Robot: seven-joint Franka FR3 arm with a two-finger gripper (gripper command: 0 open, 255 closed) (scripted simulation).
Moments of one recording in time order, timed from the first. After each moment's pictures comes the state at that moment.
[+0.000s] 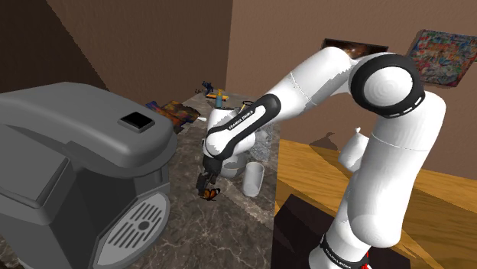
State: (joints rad) arm 0.13 0.09 0.07 -2.39 0.28 2.50 -0.28
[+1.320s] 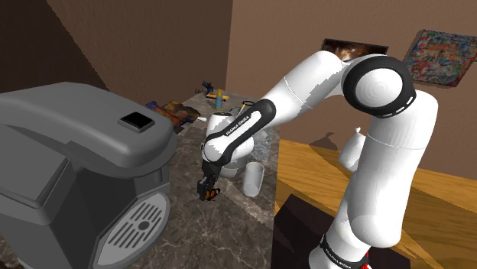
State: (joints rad) arm 0.13 0.13 0.08 -2.39 0.29 2.55 -0.29
